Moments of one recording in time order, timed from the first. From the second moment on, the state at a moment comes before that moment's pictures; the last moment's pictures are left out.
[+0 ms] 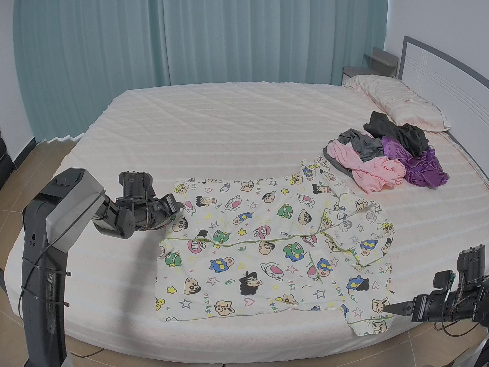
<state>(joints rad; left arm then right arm) -0.11 2.51 -1.43 -0.56 -0.26 -0.58 0.04 1.53 -0.02 -0.64 0.33 0.33</state>
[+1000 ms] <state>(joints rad) -0.05 2.49 -1.47 -0.49 -0.09 -0.41 0.04 1.53 -0.02 -0.64 0.33 0.33</state>
